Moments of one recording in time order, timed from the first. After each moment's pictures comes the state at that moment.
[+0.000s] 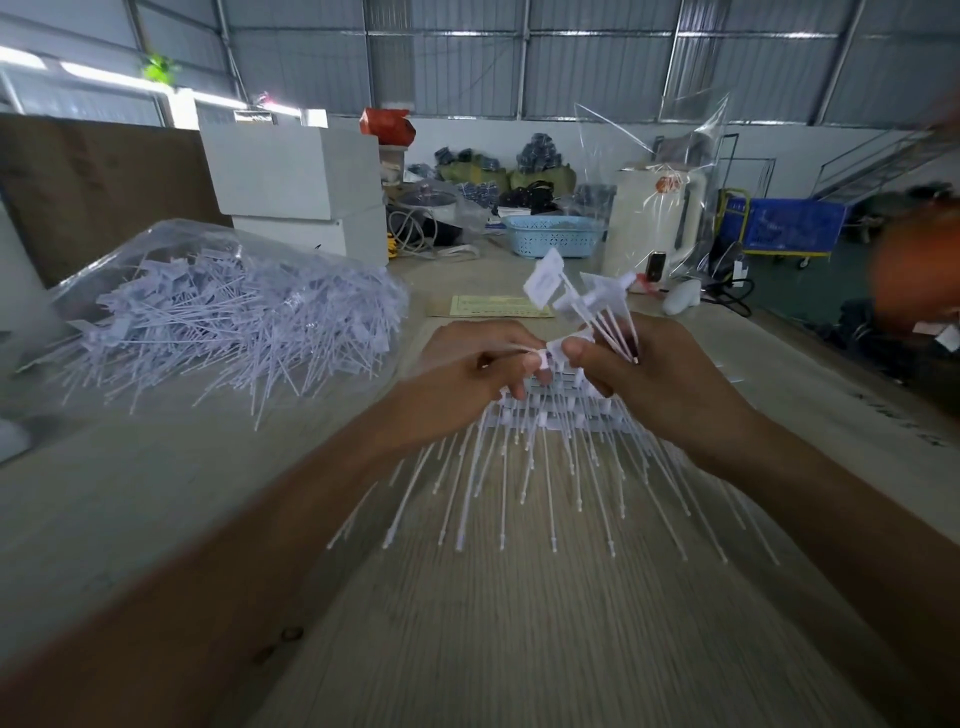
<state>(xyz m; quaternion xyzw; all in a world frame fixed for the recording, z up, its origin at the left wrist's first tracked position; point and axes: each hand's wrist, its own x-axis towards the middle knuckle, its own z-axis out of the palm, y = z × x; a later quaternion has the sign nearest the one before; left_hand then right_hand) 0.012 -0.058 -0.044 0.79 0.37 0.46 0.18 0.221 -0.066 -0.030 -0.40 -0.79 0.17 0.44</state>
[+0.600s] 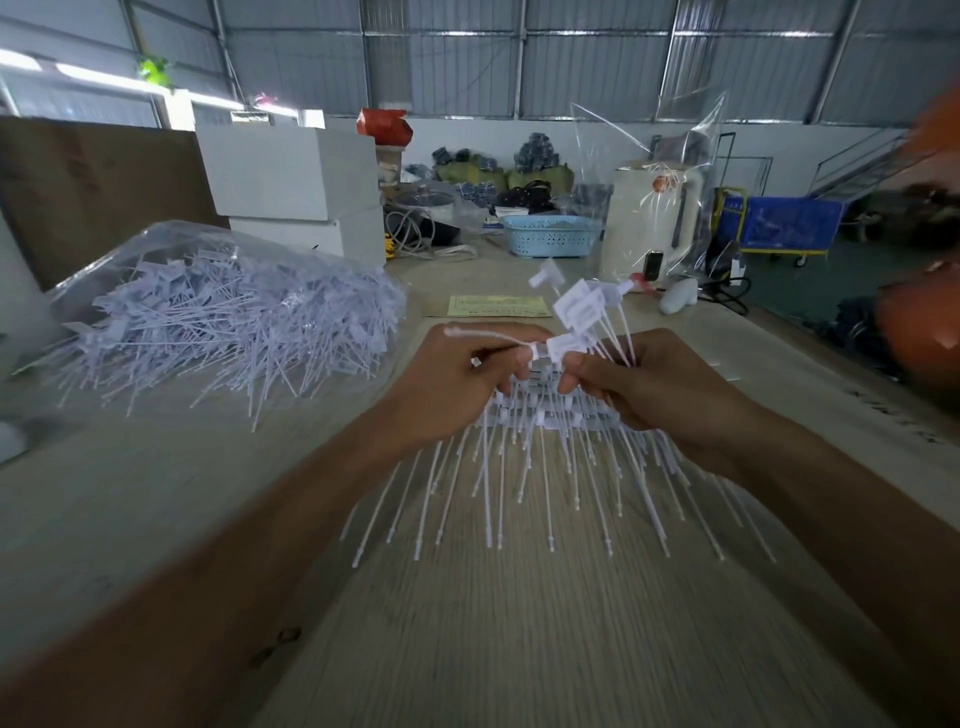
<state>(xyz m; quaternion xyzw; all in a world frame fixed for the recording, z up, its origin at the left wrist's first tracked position) 0.015 -0.061 -0.047 0.76 0.40 0.48 0.16 0.225 -0.067 -0.030 -0.43 -0.71 0.38 0.40</state>
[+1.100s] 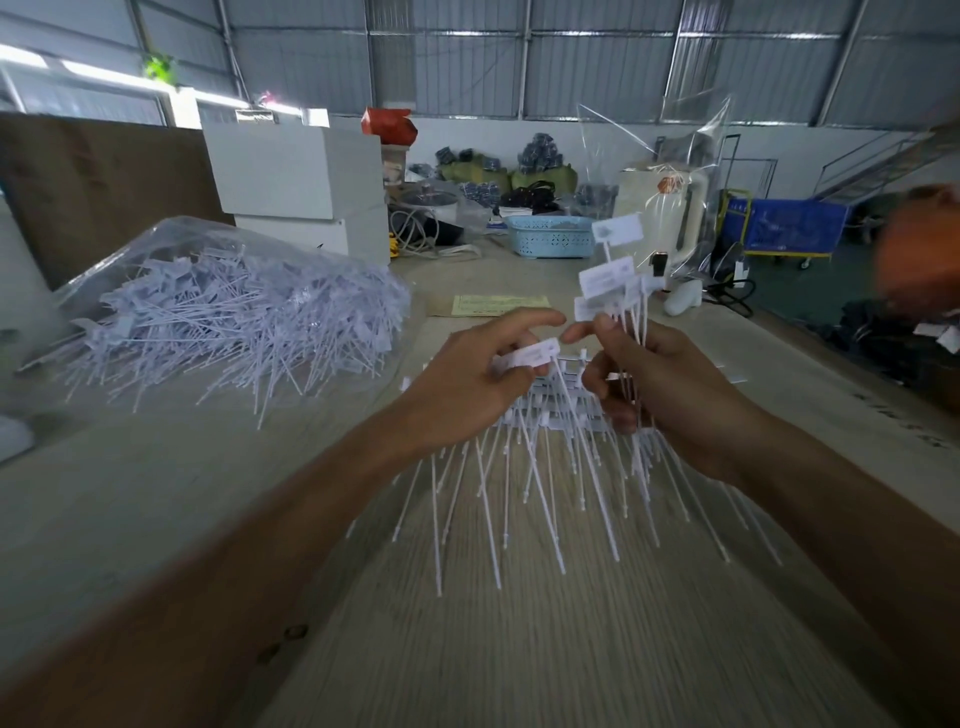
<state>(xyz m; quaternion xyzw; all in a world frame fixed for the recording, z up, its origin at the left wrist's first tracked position) 0.017 -0.068 -0.043 0.79 0.40 0.43 0.18 0.223 -0.065 -0.034 -0.38 -0.68 0.44 0.44</state>
